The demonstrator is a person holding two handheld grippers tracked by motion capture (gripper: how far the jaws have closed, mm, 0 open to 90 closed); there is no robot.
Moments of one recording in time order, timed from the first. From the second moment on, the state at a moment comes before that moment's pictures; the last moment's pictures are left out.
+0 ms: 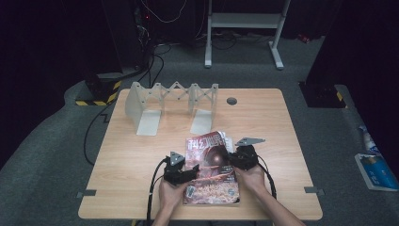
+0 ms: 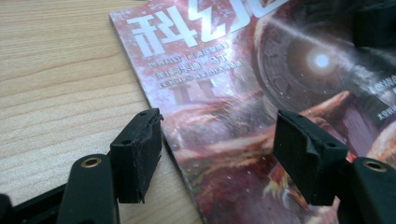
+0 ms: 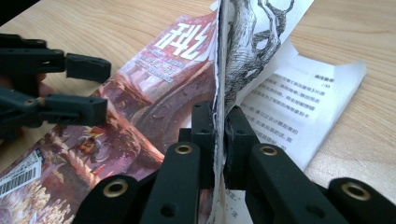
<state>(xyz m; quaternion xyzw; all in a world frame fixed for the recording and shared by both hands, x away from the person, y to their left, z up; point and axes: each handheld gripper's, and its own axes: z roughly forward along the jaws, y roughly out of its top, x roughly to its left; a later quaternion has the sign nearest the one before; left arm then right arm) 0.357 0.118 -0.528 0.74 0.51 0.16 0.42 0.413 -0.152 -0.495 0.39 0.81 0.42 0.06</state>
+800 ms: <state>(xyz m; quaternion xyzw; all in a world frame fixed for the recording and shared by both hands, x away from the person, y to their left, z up) 0.366 0.113 -0.526 0.76 0.48 0.13 0.42 0.394 -0.157 -0.478 0.35 0.81 0.46 0.07</state>
